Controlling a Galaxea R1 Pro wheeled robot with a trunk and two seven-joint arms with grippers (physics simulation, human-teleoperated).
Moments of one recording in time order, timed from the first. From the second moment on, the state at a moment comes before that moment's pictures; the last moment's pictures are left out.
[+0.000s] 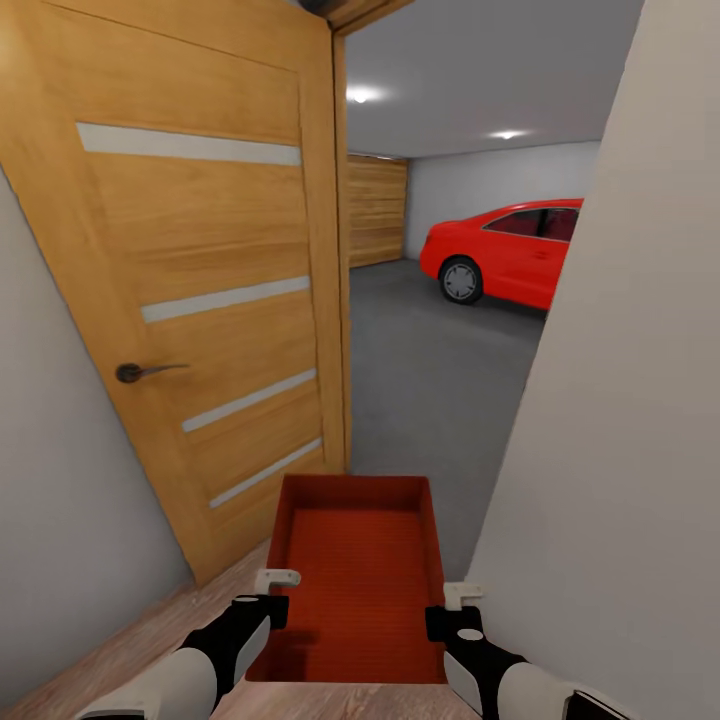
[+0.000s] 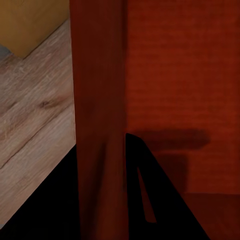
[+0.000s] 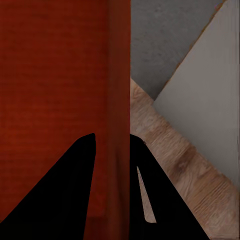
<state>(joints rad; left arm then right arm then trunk) -0.67 -0.11 0.05 -0.21 -0.09 0.20 0.16 -0.68 0.13 1.05 -0.01 -1.00 -0.15 -0.22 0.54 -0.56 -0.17</state>
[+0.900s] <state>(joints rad) -0.67 -0.11 0.05 -0.21 -0.09 0.20 0.17 -0.68 0.13 1.06 -0.01 -1.00 -0.15 -0.22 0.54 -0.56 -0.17</state>
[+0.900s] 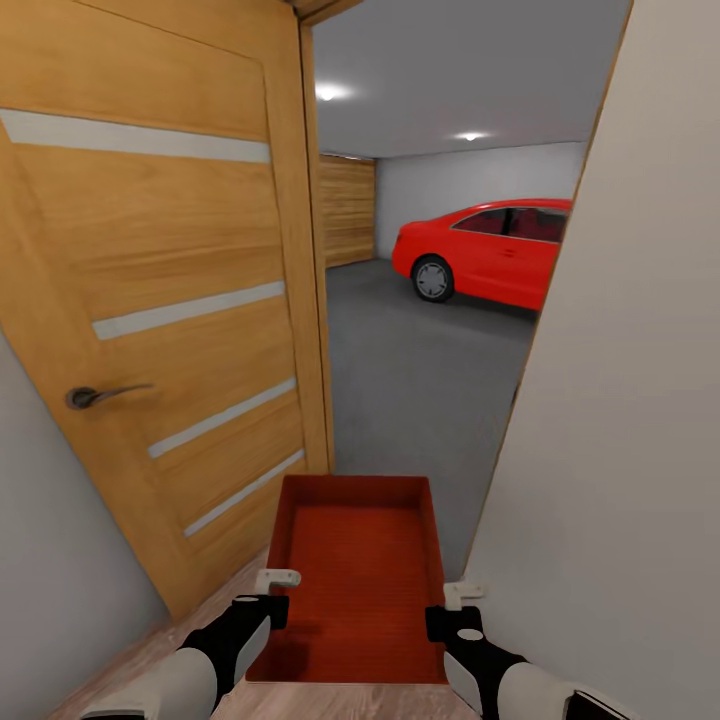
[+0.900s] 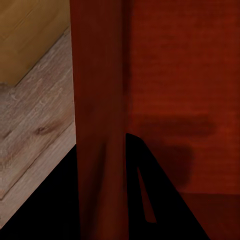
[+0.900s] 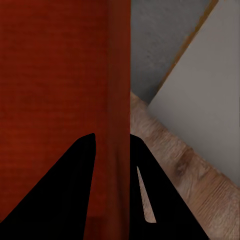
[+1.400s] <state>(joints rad) -0.67 -0.11 0.05 -0.21 -0.09 0.20 0.16 -0.68 0.13 1.06 -0.01 -1.00 -0.15 -0.22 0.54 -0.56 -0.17</state>
